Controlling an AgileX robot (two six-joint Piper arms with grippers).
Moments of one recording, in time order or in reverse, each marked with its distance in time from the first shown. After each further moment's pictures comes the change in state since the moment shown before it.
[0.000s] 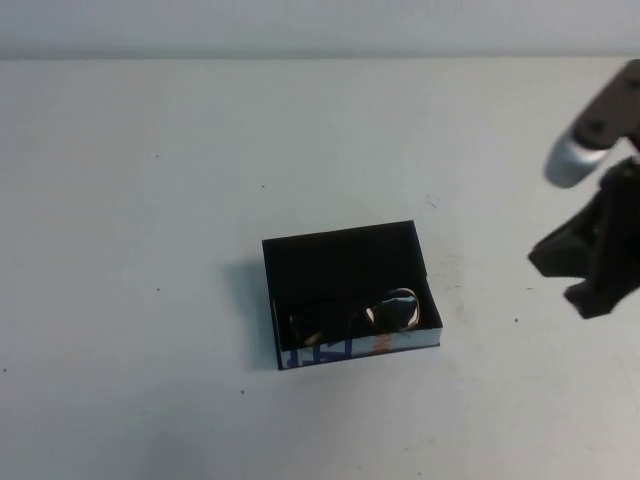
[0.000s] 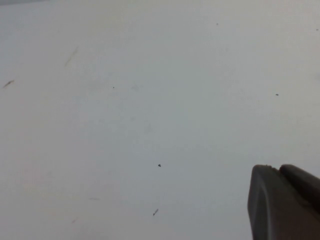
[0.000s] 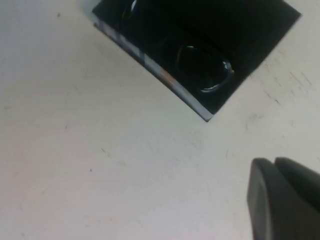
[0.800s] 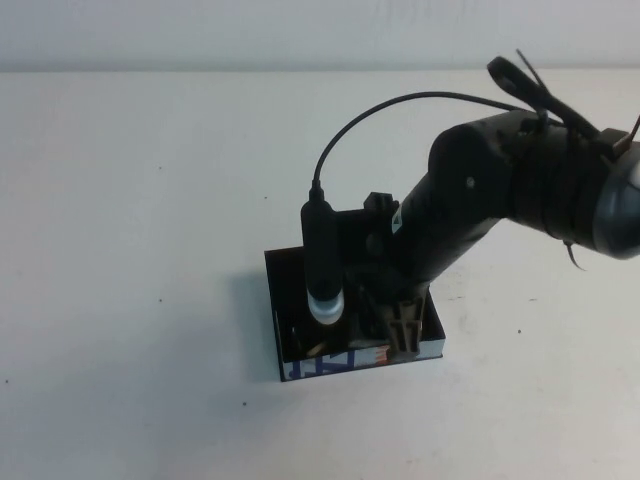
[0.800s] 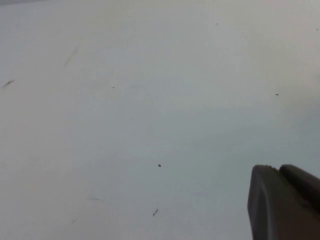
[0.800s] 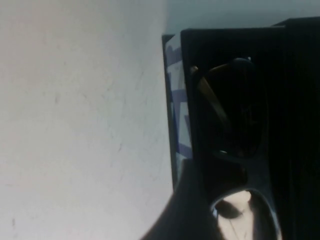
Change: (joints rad) right arm 0.340 0.586 -0.299 -0.137 -0.159 -0.494; left arm 0.000 0.000 0.000 0.000 0.000 0.000
